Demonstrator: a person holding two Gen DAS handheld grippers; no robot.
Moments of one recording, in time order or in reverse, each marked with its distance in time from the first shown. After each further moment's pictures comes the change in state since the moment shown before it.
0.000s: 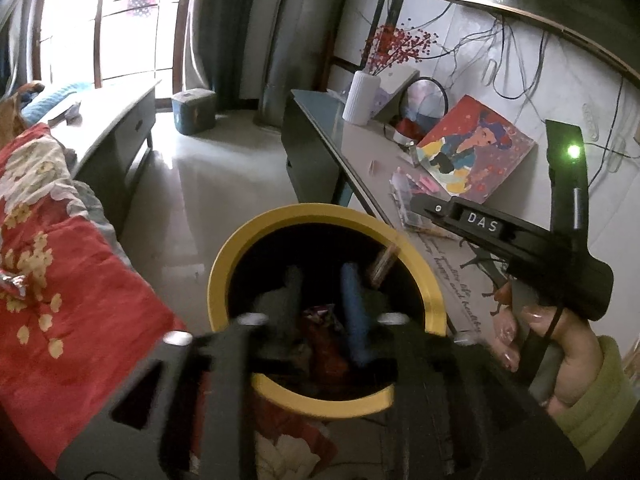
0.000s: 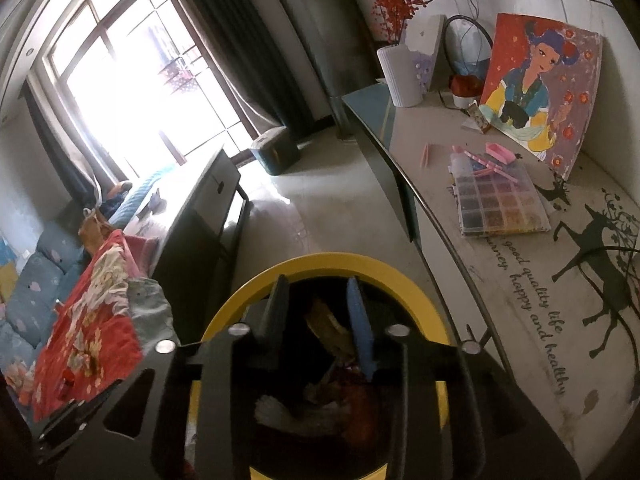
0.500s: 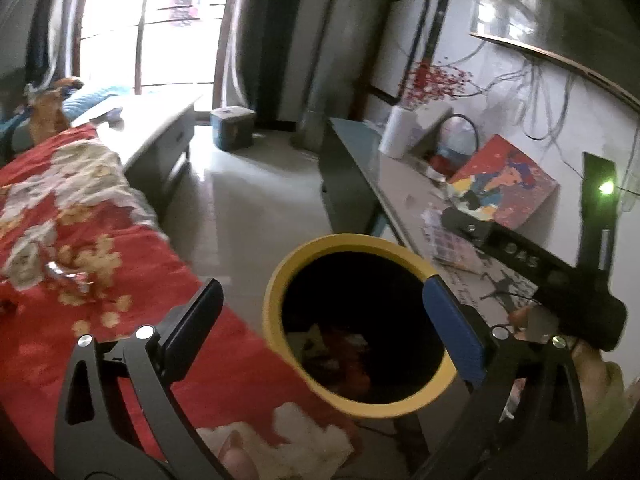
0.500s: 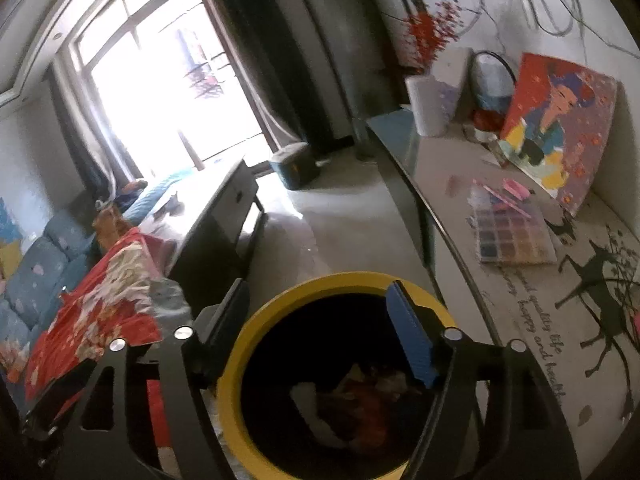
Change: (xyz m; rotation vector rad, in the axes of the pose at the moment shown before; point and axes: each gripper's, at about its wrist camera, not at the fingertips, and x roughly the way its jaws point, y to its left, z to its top) left arm -0.049 0.027 0.005 -0.081 -0.096 0.119; right arm -0.028 0.041 0.002 -0.098 -0.069 0.042
